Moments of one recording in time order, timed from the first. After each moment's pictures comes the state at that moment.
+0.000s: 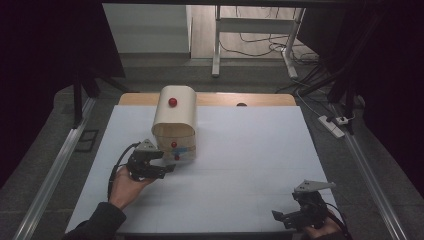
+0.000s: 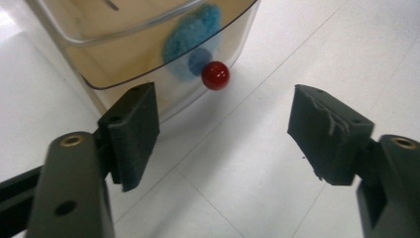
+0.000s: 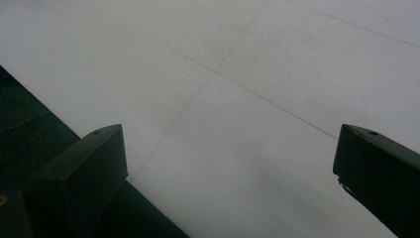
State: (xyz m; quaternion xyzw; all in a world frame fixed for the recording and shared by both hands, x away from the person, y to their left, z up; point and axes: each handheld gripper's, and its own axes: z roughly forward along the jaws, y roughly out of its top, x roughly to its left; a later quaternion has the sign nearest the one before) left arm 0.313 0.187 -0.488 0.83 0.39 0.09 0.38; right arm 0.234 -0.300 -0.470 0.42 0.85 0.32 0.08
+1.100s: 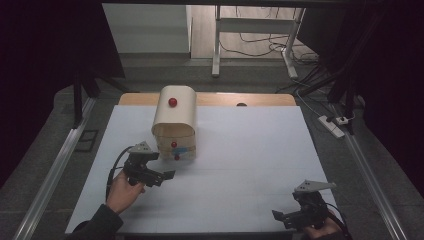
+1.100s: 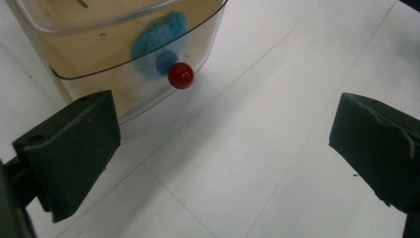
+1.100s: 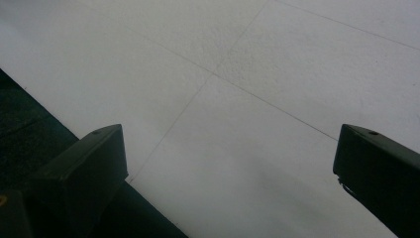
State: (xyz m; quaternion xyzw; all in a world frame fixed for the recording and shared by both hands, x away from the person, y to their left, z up) left arm 0.301 0.194 -0.484 0.82 0.38 0.05 0.43; right arm 0.233 -0.300 -0.469 0.42 0.84 0.32 0.08
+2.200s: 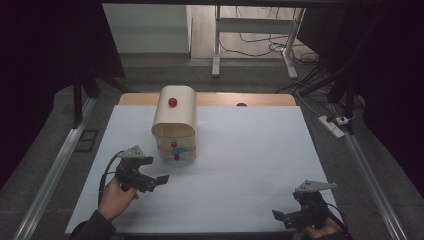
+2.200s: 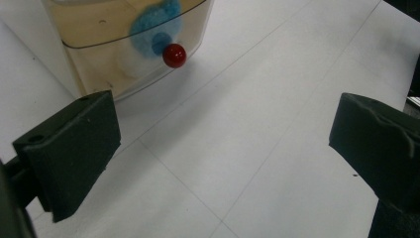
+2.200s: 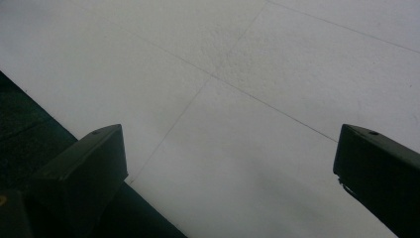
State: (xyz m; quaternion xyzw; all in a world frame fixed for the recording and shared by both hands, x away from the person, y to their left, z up) left arm 0.283 0.208 -0.481 0.81 0.39 0.04 0.43; right arm 0.232 -0.301 -0.469 0.42 0.84 0.32 0.09
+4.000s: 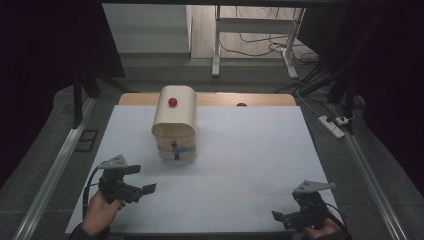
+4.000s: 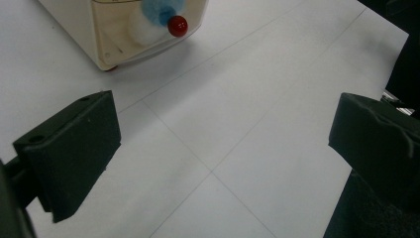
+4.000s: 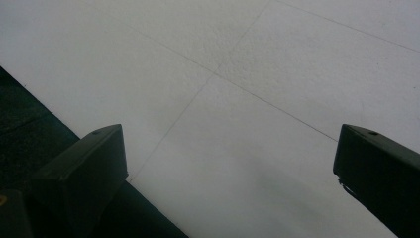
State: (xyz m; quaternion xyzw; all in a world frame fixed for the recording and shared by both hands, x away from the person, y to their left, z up) left arm 0.247 0.237 -0.480 0.79 0.40 0.04 0.45; right arm 0.232 -0.299 -0.469 0.41 0.85 0.32 0.09
